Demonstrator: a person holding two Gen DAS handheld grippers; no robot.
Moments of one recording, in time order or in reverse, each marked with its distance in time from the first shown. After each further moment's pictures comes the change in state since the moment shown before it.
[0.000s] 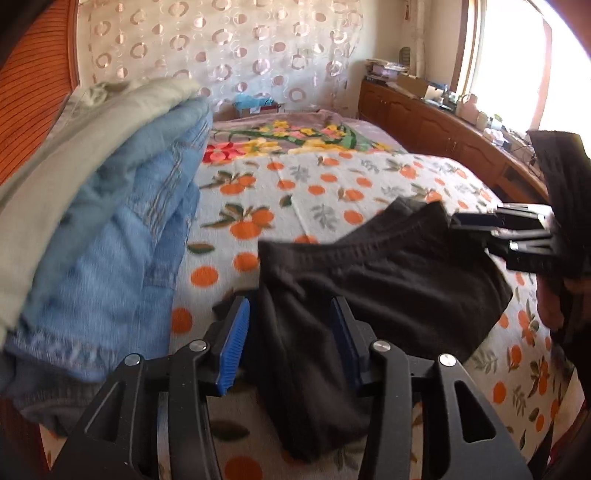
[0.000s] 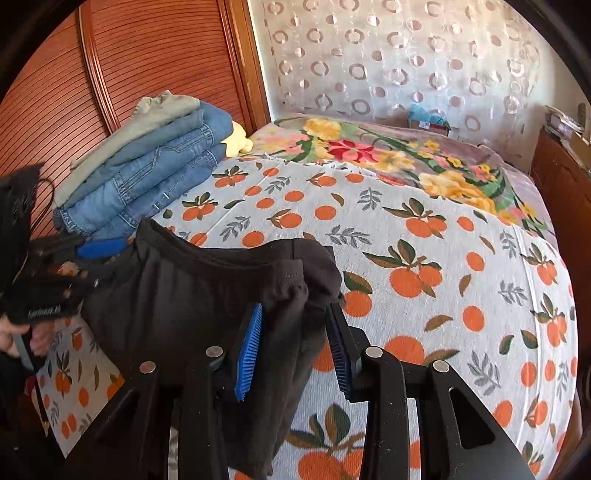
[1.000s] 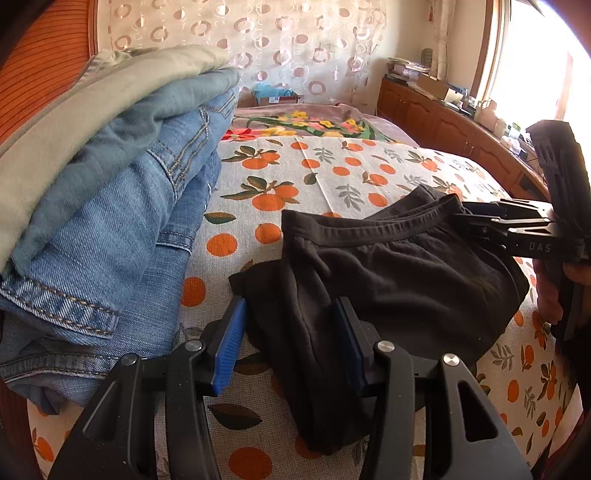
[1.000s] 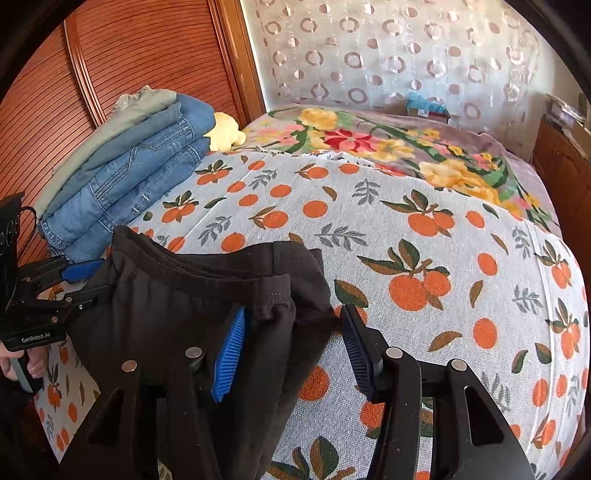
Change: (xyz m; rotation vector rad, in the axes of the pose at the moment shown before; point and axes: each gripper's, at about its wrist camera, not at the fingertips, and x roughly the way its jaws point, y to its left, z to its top) left arm 0.003 0.011 -0.014 -0.067 0.017 0.027; right arm 0.026 -0.011 0.009 0.016 0.024 0.005
